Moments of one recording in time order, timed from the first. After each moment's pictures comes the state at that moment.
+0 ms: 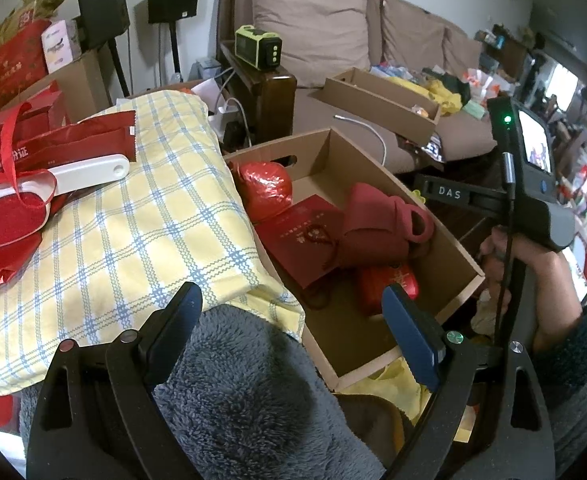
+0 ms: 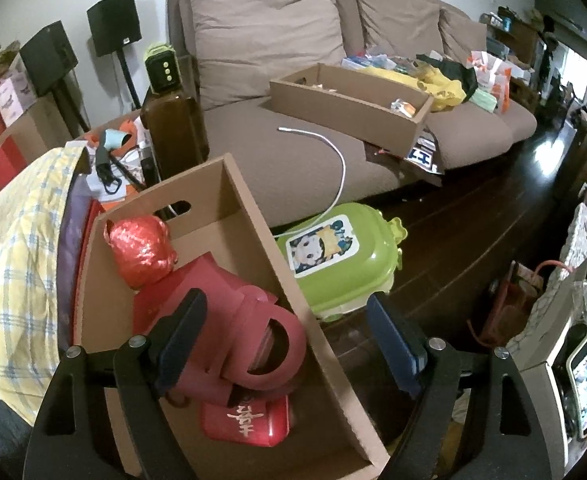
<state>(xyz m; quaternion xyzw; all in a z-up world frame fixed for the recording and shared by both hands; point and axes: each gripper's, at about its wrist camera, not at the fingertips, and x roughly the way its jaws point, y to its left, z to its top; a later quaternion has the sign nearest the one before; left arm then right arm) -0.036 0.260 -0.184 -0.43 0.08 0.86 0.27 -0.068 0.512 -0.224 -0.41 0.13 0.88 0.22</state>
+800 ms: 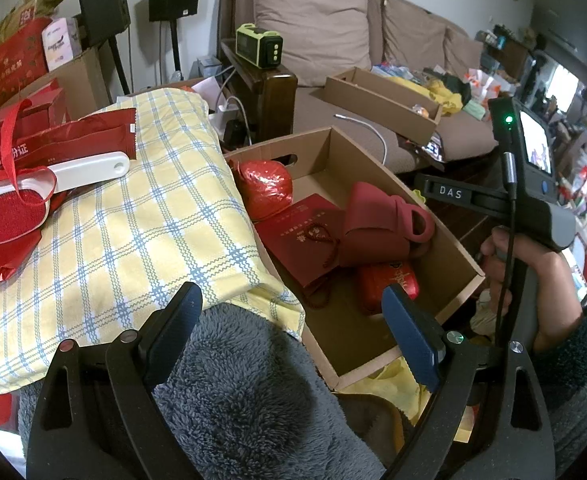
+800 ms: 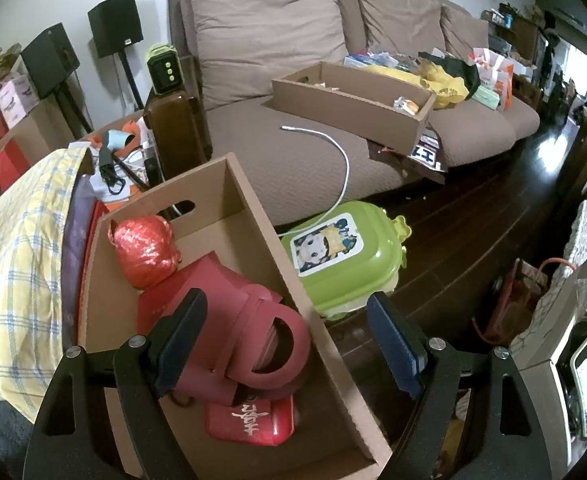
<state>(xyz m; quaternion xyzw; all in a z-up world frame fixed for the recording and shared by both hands) -0.038 0.259 -0.185 -0.43 0.08 0.86 0.27 -0.067 0.513 -0.226 -0.41 0.13 0.88 0.21</state>
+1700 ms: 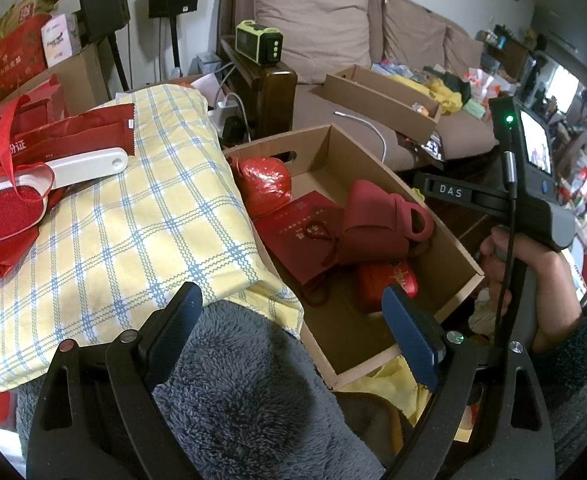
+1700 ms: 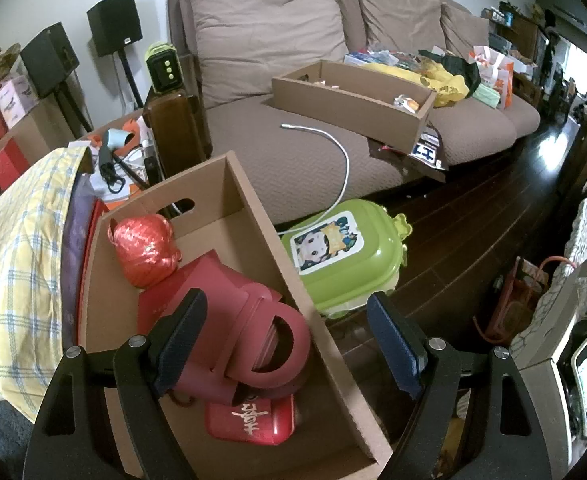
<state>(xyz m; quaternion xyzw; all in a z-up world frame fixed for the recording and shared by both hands) -0.040 0.259 -0.187 -0.43 0.08 0.86 0.27 -0.067 0.513 -0.227 -0.41 0.13 0.88 0.21</state>
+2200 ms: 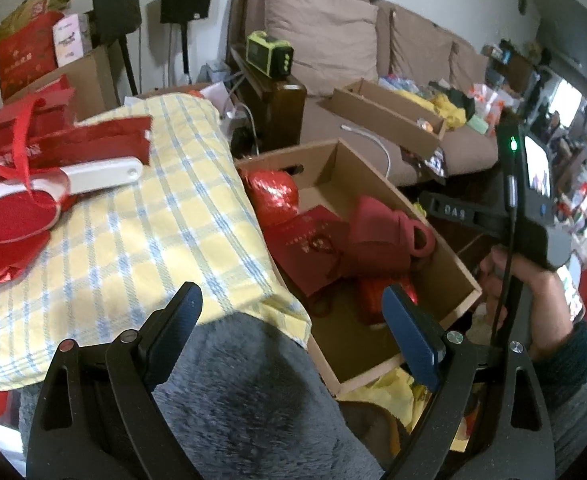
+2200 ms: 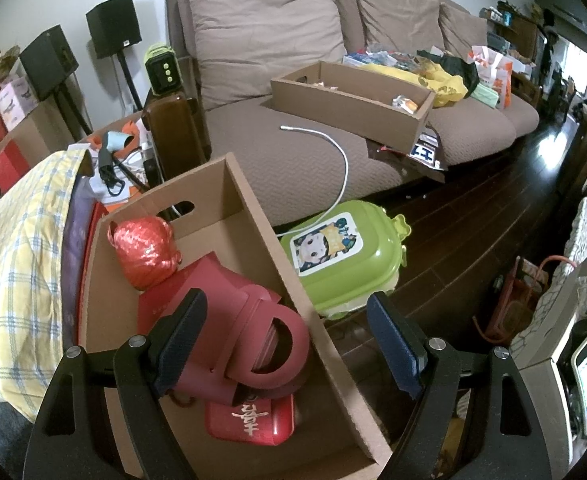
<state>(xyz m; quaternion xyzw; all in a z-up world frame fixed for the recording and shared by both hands) -0.044 0.247 -0.174 -0.42 0.06 0.87 0.26 -0.067 0.514 -0.227 -0.41 0.13 0.88 0.21</state>
